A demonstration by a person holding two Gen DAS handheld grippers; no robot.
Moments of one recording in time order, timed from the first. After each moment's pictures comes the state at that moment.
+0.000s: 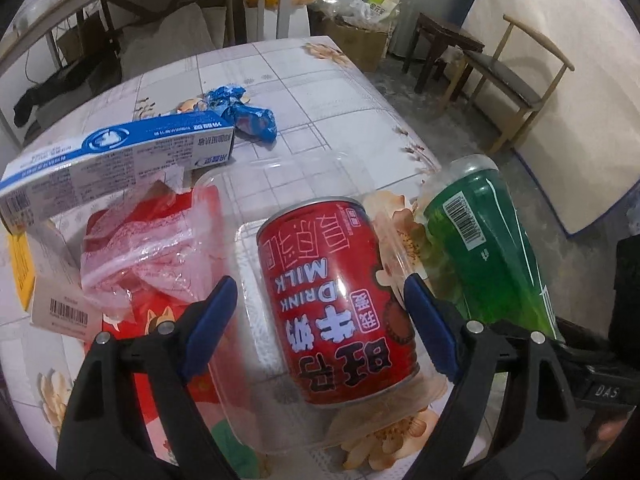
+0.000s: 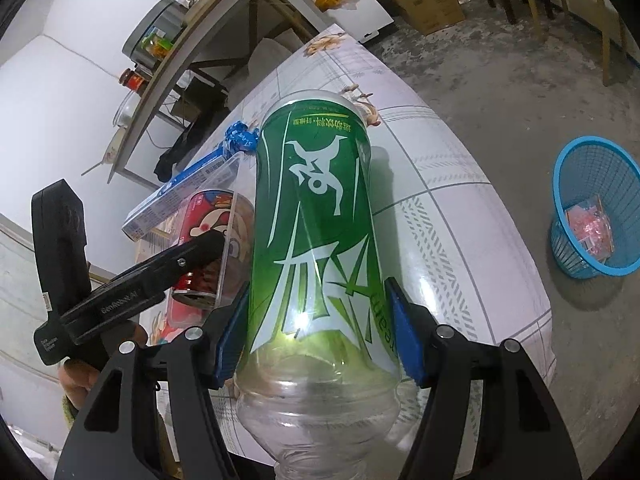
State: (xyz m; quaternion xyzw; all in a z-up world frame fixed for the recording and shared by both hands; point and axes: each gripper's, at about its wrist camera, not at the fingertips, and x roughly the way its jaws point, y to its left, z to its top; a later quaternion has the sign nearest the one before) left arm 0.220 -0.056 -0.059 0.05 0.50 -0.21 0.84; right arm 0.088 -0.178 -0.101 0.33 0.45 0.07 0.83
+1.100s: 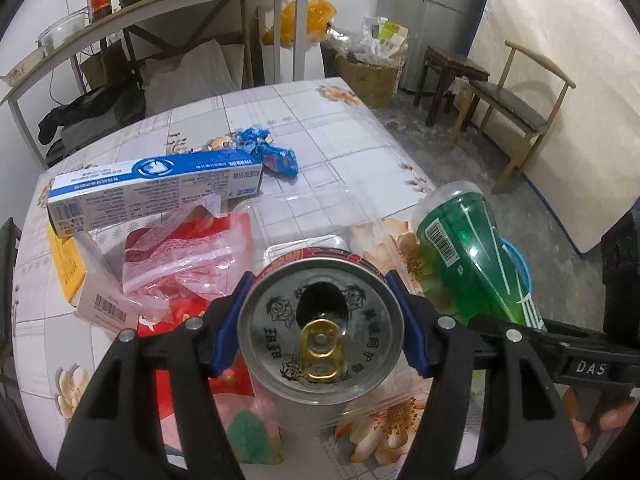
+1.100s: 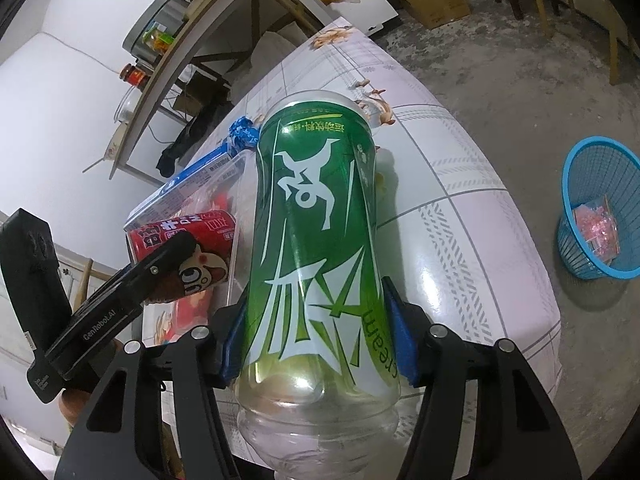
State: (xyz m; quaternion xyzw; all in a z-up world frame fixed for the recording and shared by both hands) left arm 0.190 -0.040 -0.029 0.05 0.42 -0.19 0.88; right arm 0.094 -0.172 -0.100 0.34 0.46 0.07 0.82
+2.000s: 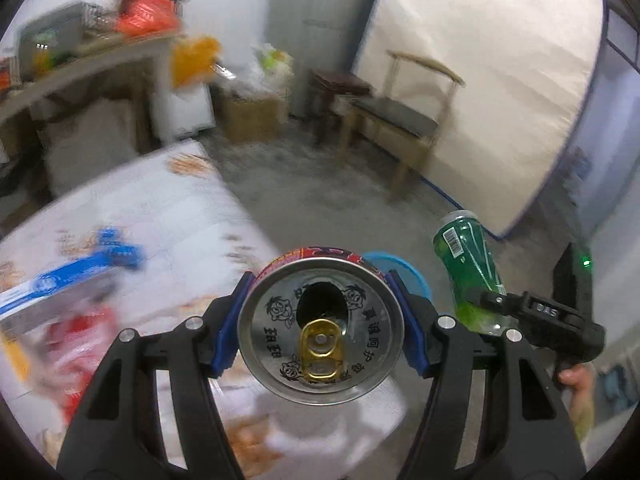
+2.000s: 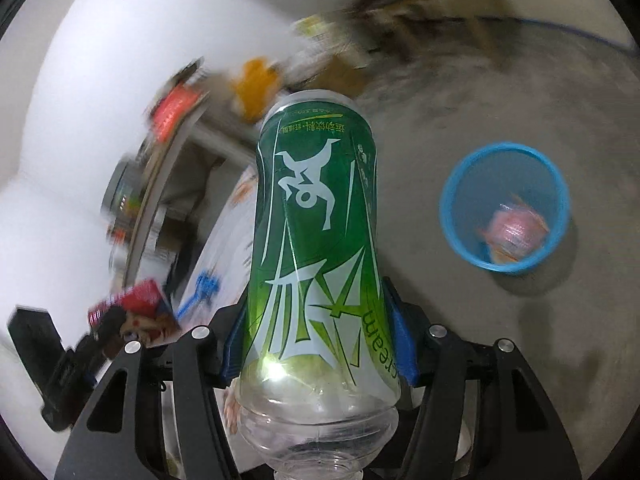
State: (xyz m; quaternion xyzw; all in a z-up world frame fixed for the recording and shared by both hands) left arm 0.153 -0.167 0.049 0.06 0.39 -0.38 0.84; right arm -0.063 -0.357 -0.091 0.51 0.29 -0.10 0.80
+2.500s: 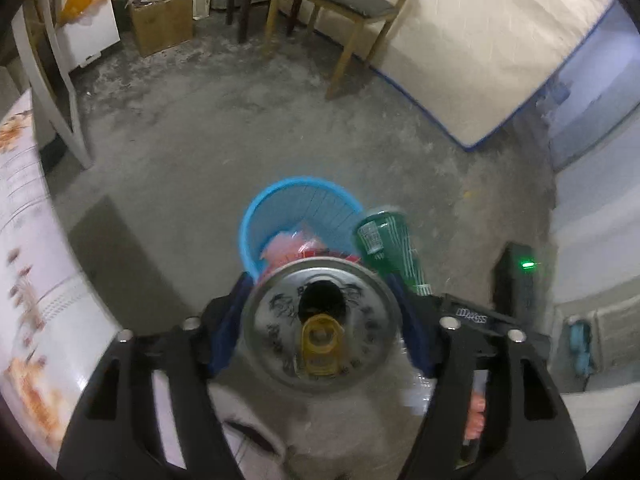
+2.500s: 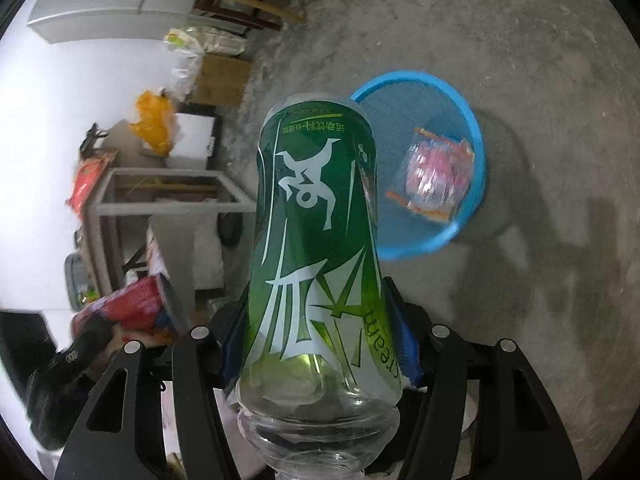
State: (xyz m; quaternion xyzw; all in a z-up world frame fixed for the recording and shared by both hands) left arm 0.185 -0.397 -0.060 0.12 0.54 -0.43 0.72; right arm -0.036 -0.483 -0.233 0.63 0.35 -0.16 0.67
